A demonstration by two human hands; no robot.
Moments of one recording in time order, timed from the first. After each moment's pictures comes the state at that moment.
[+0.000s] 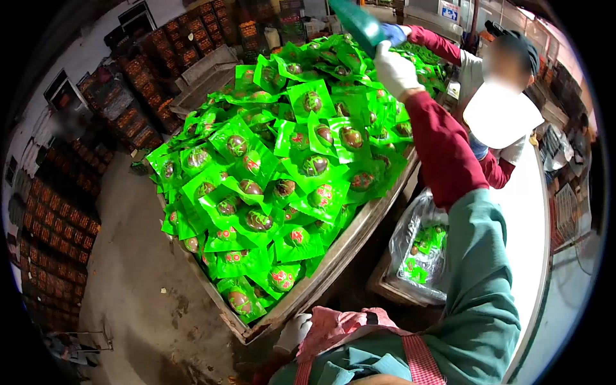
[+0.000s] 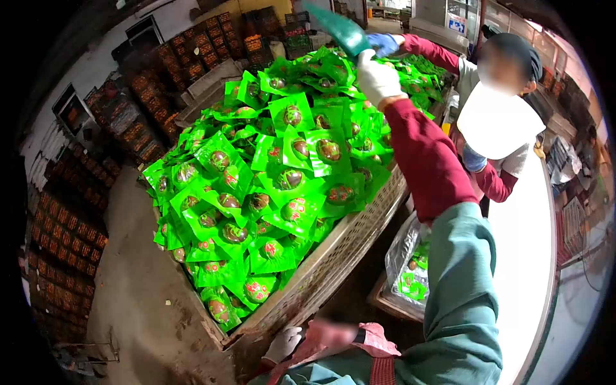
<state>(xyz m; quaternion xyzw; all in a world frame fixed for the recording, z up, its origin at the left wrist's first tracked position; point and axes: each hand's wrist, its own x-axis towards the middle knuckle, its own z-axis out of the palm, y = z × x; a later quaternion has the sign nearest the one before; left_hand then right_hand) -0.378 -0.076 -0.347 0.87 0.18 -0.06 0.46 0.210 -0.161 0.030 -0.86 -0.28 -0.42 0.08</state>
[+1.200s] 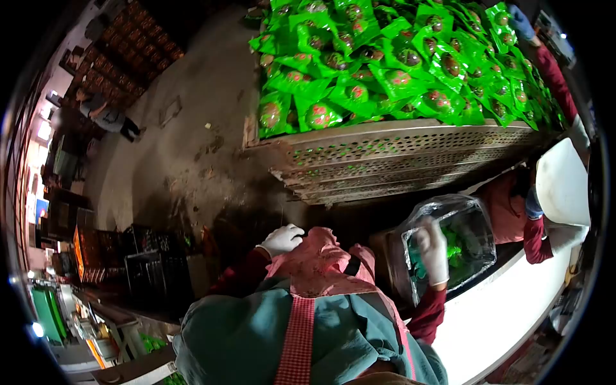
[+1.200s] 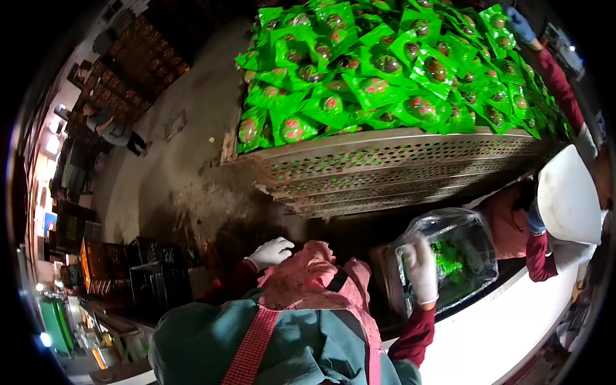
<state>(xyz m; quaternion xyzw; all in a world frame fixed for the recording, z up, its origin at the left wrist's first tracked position) -0.433 -0.191 -0.325 0.85 0.35 -0.08 0.38 -0.070 -0.414 -0.211 -0.76 -0.42 0.24 0.44</state>
